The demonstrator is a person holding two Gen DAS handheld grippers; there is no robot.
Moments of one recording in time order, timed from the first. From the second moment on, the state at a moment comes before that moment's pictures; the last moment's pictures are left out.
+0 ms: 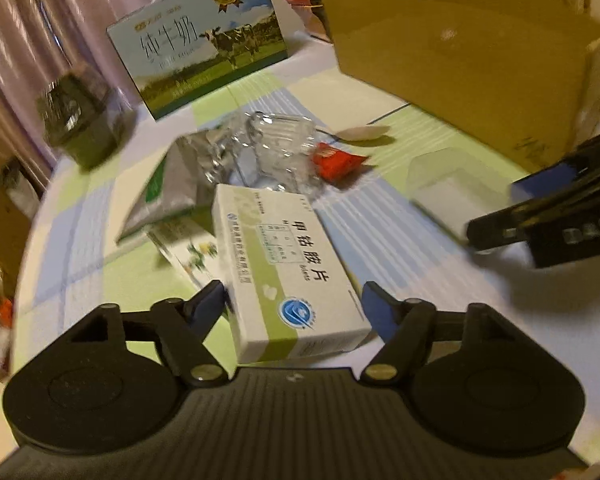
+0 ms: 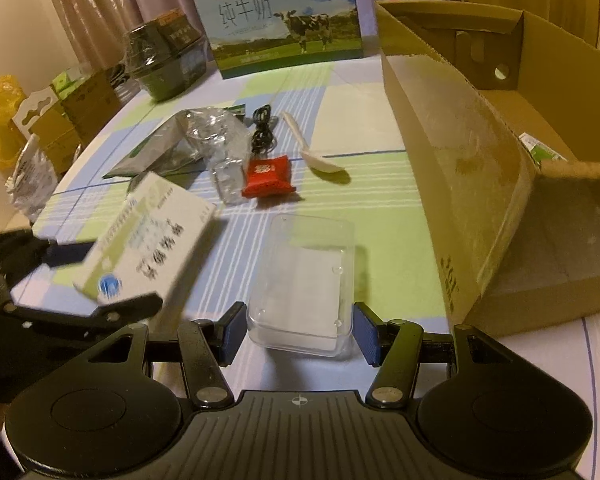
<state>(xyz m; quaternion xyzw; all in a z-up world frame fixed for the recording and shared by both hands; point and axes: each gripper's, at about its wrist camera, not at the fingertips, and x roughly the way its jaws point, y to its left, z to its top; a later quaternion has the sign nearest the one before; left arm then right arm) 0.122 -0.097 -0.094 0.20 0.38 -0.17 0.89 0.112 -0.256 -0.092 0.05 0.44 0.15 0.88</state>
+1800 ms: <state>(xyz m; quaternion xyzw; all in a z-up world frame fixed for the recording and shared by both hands) 0.106 -0.084 -0.081 0.08 0.42 -0.15 0.89 0.079 -0.248 -0.076 -0.03 0.40 0.13 0.91</state>
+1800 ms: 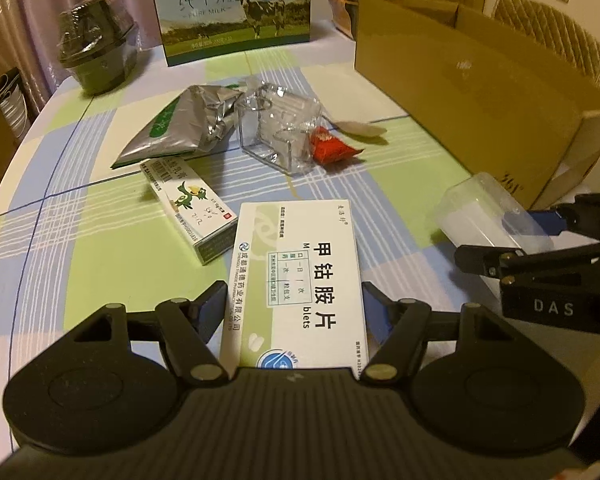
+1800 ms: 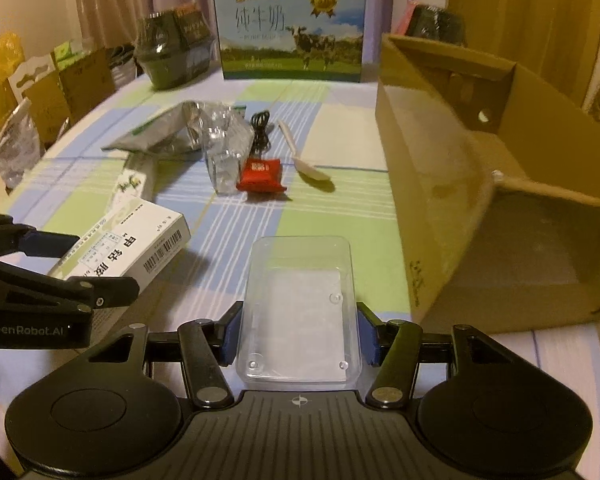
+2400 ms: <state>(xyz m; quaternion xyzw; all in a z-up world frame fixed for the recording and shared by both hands) 0.096 -0.166 0.022 0.06 0.35 -0.23 0.91 0.075 -0.338 0.035 -0.01 0.29 0.05 0.95</state>
